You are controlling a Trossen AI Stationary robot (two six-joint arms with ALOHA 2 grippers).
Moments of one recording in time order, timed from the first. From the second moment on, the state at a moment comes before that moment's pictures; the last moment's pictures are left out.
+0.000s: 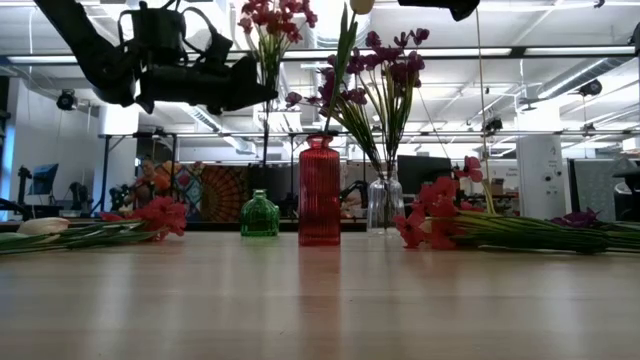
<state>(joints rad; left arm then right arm) 0.47 1.37 0.48 1.04 -0.12 0.15 0.32 1.16 0.91 -0.11 0.45 0.00</state>
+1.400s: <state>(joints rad) 0.47 1.37 0.47 1.00 -0.15 0.18 0.32 1.16 0.90 -0.11 0.45 0.01</state>
